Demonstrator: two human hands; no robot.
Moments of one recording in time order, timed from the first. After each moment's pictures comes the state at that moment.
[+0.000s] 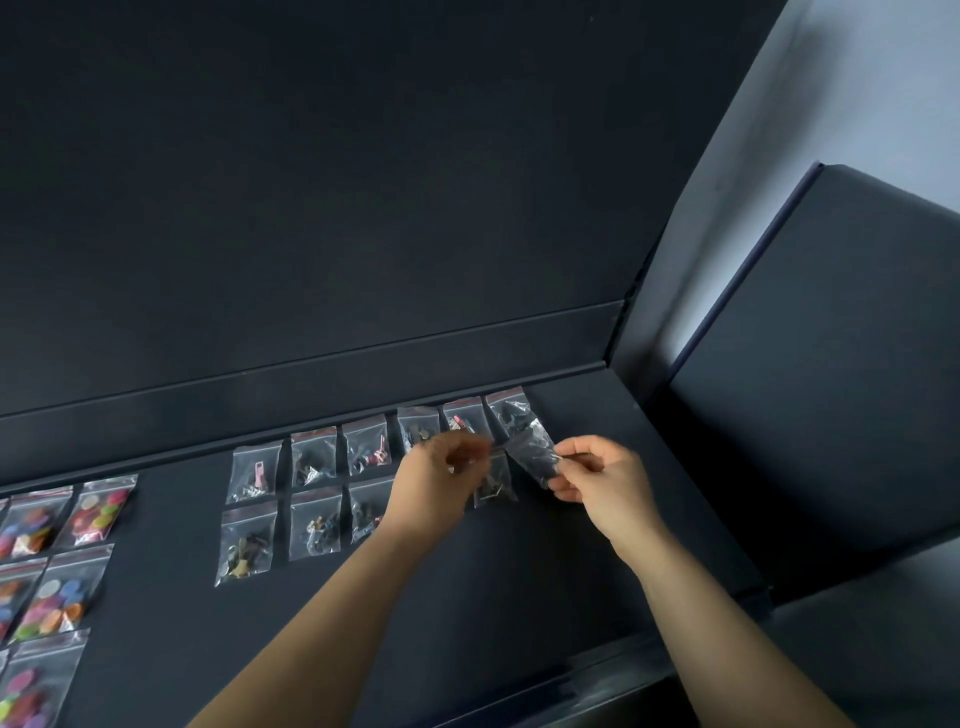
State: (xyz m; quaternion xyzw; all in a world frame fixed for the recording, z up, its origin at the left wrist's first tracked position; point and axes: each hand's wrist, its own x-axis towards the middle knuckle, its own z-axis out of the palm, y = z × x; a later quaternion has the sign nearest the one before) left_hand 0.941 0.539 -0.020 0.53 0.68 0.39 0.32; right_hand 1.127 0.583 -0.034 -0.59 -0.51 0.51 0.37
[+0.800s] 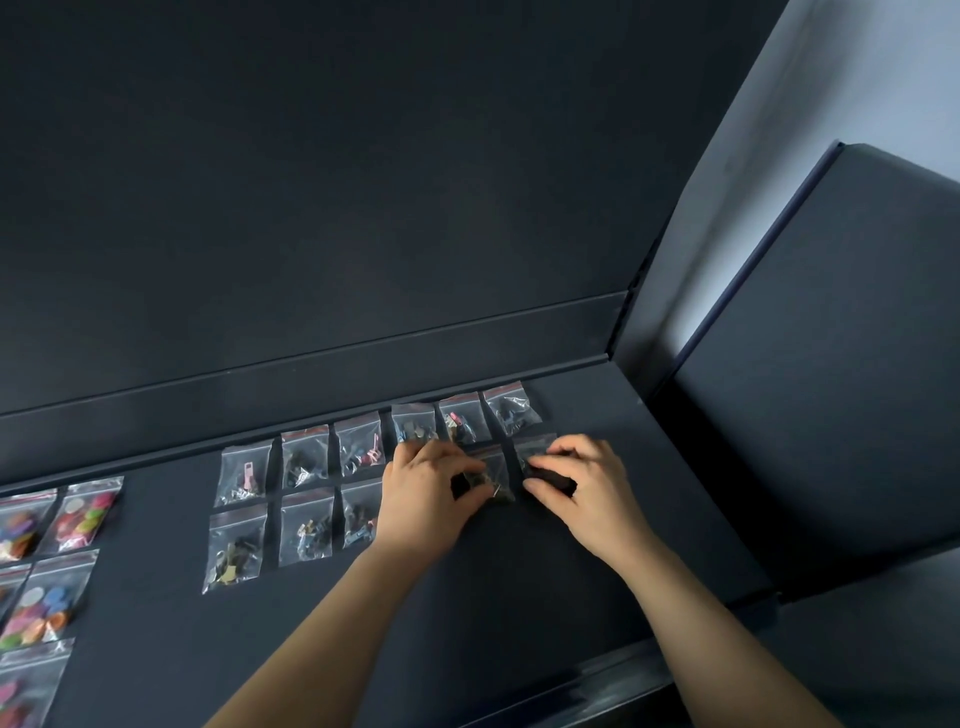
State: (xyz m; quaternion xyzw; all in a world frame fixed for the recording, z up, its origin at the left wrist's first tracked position) left_hand 0.935 0.541 -0.052 0.63 0.73 0.23 0.13; right_hand 1.131 0.594 -0.076 -0.50 -0.80 0.17 0.28
